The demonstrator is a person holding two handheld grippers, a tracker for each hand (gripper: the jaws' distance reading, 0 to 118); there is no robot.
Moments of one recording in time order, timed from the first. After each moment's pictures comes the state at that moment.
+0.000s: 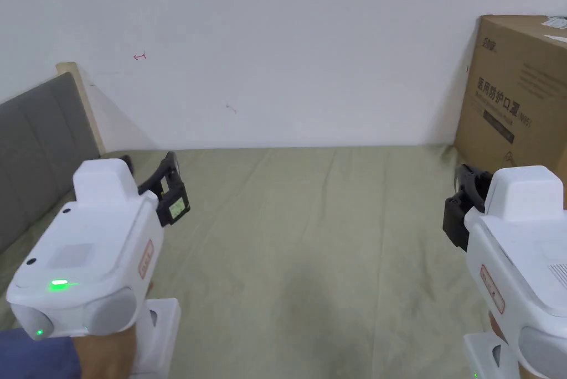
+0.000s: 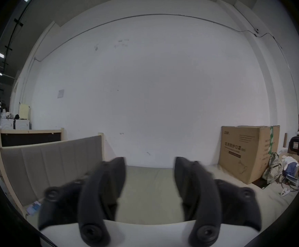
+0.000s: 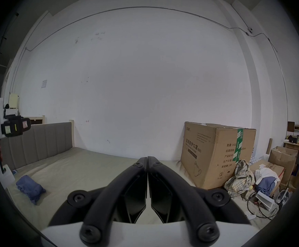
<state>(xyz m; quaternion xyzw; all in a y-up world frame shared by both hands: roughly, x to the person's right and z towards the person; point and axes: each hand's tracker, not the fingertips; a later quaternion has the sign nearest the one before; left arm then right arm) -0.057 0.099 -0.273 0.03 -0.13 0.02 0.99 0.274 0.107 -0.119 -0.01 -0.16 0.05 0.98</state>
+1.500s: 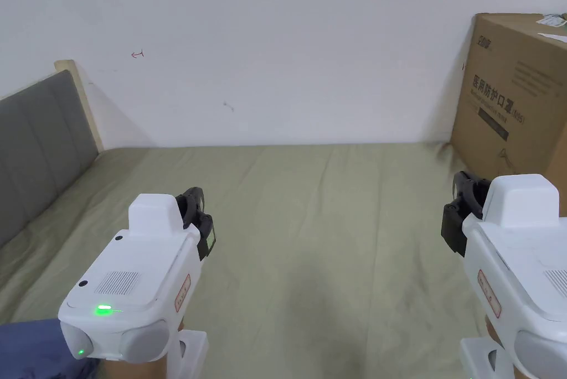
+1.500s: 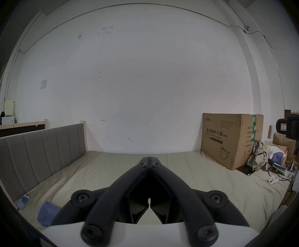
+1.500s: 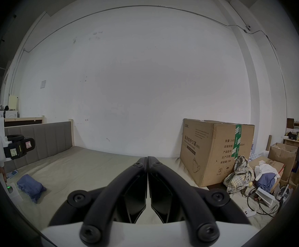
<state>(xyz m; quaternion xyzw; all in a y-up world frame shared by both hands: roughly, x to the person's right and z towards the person) -0.029 0.063 -0.254 -0.01 -0.20 0.00 0.98 0.277 0.098 -0.108 -0.01 -0.17 0.04 0.99</state>
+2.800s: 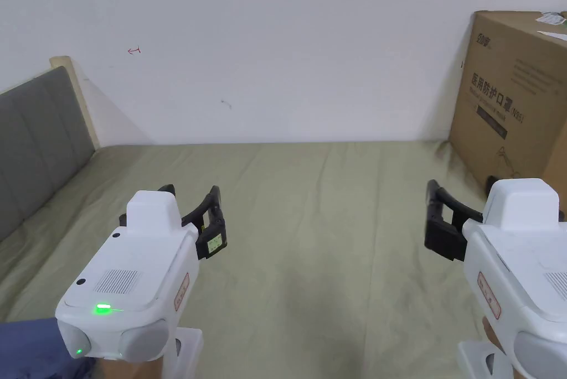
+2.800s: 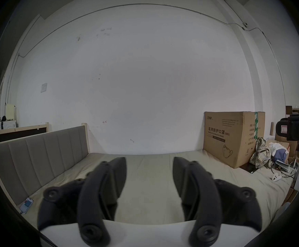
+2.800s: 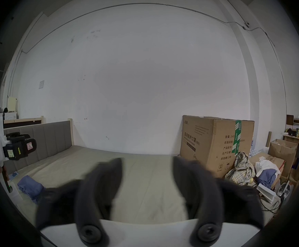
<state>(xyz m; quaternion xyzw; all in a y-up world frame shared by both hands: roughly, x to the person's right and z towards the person) -0.029 0.064 -0.257 -0.01 -0.19 -0.01 0.98 0.282 0.092 -0.113 -0.03 -0.17 0.03 0.98</state>
